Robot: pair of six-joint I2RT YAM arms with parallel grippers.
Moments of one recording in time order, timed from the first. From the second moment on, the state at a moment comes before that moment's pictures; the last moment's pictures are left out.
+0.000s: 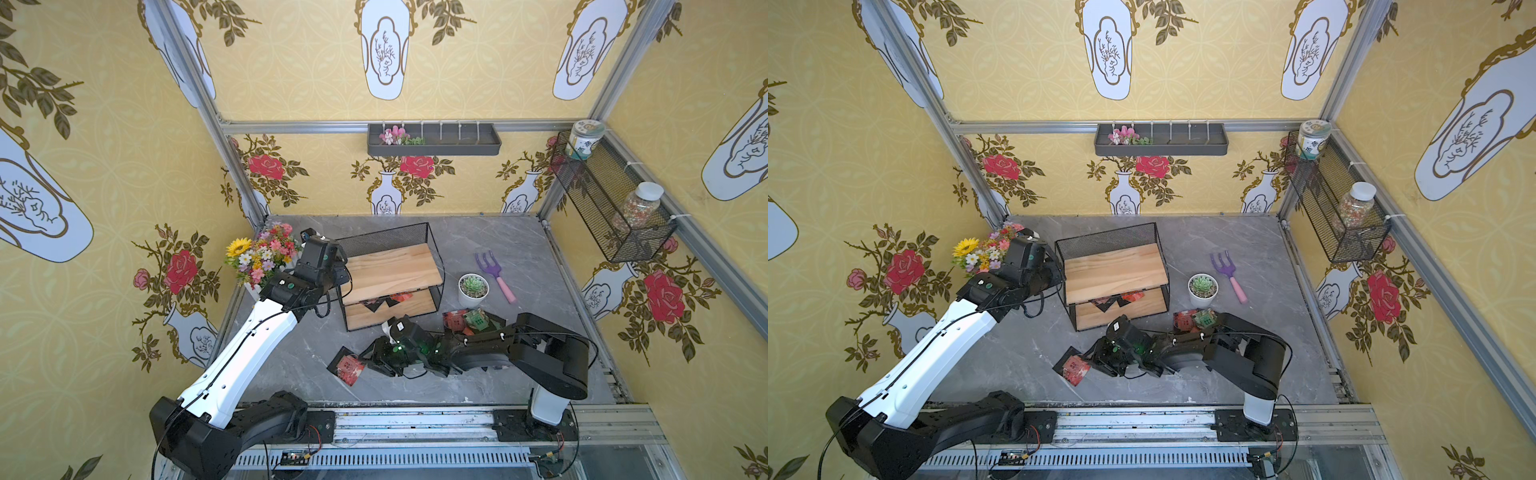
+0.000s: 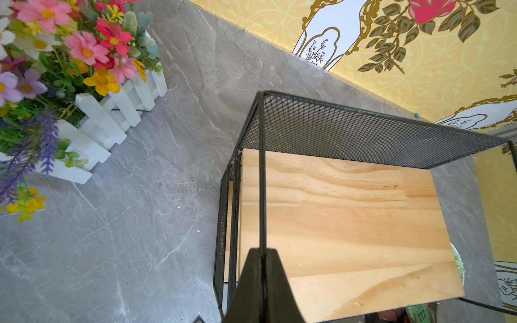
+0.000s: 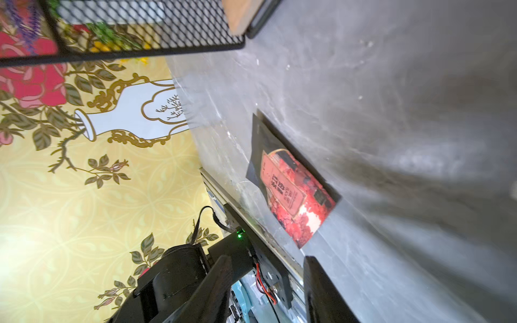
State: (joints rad) left arm -0.45 1.17 1.18 -0.79 -0.26 -0.67; right arm 1.10 1.77 0.79 0.38 -0.32 1.50
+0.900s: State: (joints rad) left arm -0.45 1.18 1.18 -0.79 -0.26 -0.66; right arm 0.98 2.02 0.90 0.77 0.24 1.59
